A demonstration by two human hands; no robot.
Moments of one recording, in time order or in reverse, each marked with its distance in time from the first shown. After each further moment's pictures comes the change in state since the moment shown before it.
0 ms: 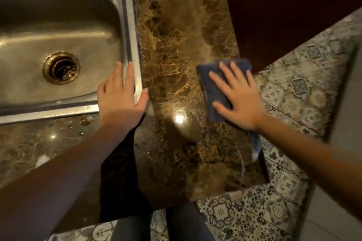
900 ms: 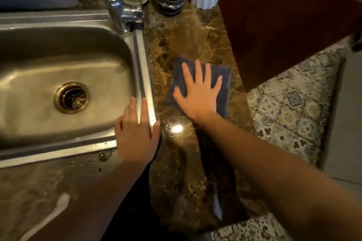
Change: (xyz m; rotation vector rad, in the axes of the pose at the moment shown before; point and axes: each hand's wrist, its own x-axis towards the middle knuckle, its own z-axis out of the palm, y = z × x) left_hand 0.001 -0.005 -0.004 -0.028 -0.029 -0.027; right_hand 0.142 -0.100 0.003 0.056 0.034 0.365
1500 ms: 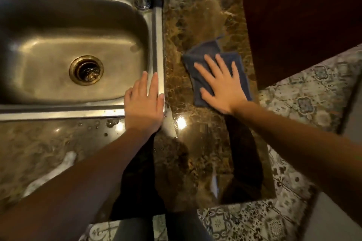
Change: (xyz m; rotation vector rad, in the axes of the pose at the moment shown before) left_hand -0.001 0.004 0.005 0.012 0.008 0.010; right_hand -0.027 0.064 -0.018 -0.113 -0.072 -0.416
